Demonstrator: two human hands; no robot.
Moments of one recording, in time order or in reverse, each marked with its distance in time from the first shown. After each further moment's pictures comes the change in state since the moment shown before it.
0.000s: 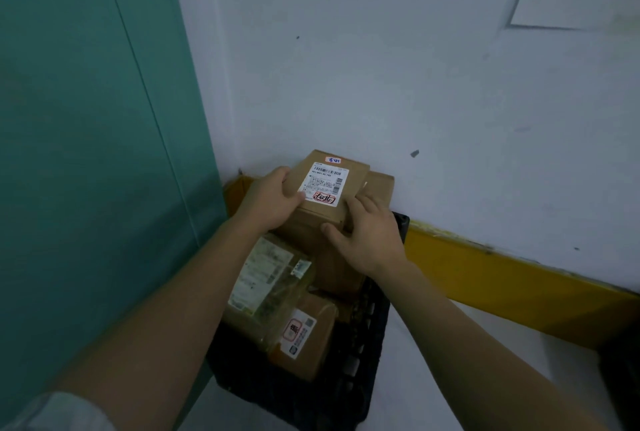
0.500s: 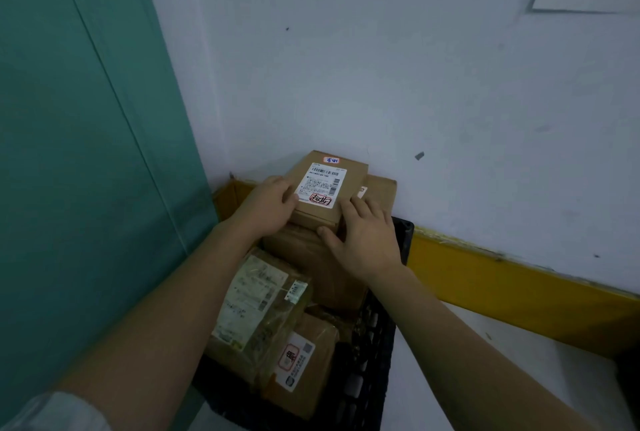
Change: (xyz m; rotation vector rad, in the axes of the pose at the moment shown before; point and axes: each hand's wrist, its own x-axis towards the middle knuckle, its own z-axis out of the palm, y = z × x) left_hand 0.055 -0.019 0.017 0.269 -0.139 0.077; right_hand 0.039 0.013 0.031 -0.088 -0.072 0.037
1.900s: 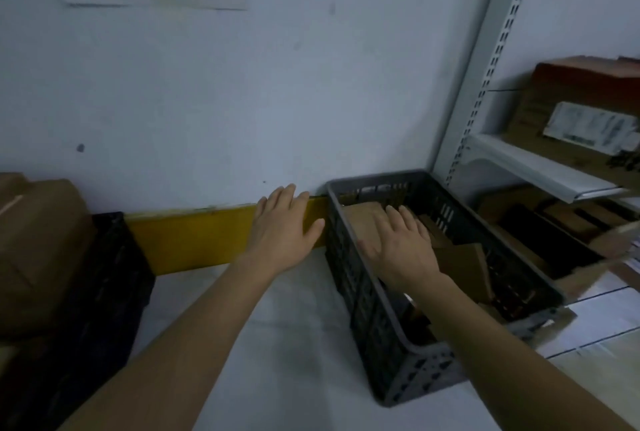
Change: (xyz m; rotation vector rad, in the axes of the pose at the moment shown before) left_hand -0.198 0.477 0.252 0.134 -0.095 0.666; right_hand -0.417 0.406 -0.198 -0.201 0.007 0.638
